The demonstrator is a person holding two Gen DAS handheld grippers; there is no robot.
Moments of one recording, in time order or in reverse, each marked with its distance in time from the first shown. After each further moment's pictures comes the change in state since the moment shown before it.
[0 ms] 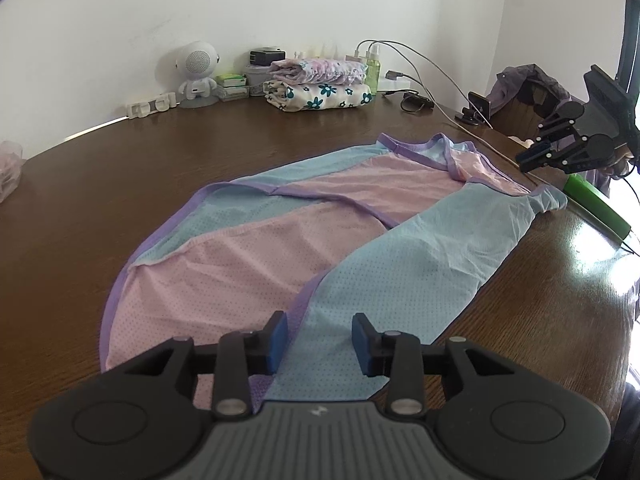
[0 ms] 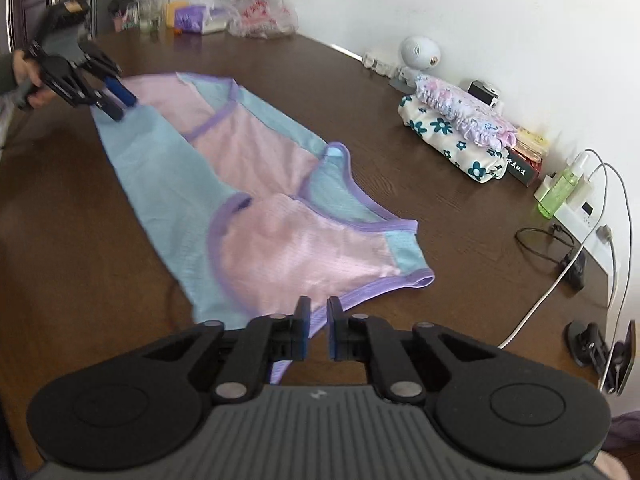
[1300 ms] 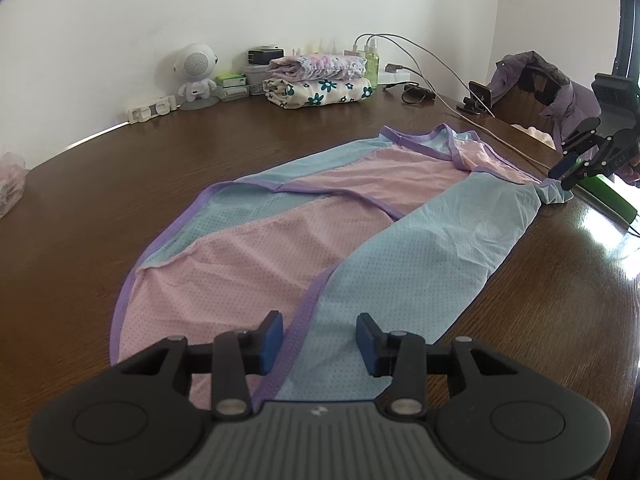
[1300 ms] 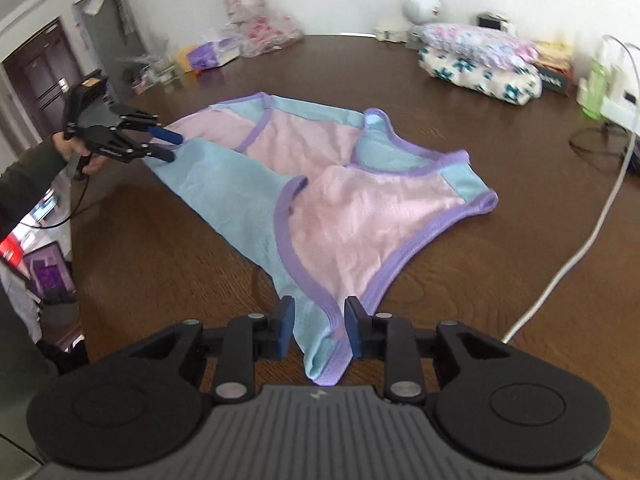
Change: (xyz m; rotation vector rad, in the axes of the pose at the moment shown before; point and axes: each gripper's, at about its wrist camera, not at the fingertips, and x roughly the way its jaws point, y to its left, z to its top) left arm 0.000 0.001 -0.002 0.035 0.008 0.027; right arm -0.016 -0.012 -0.042 0.333 -0.016 0.326
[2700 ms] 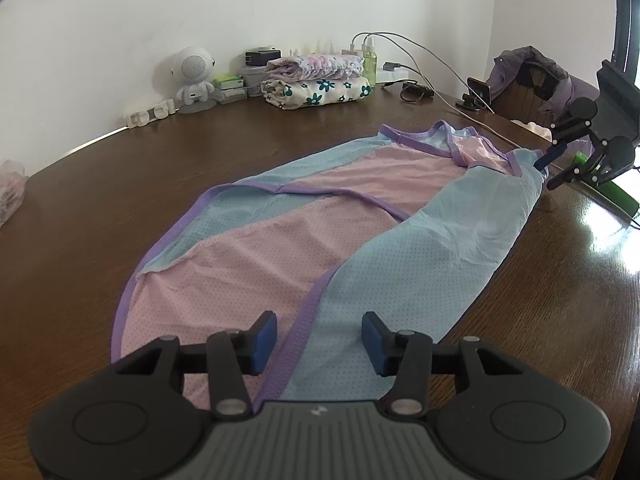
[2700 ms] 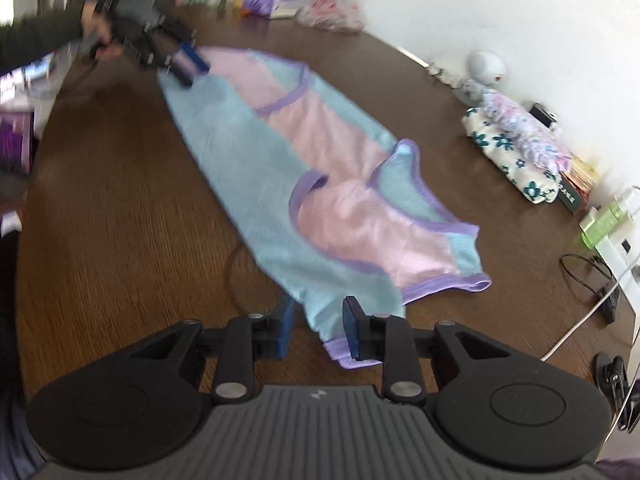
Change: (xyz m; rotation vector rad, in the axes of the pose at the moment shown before) left arm 0.002 0.000 0.001 0.023 0.000 0.008; right arm 0.024 0.040 0.009 -0.470 0.050 -0.189
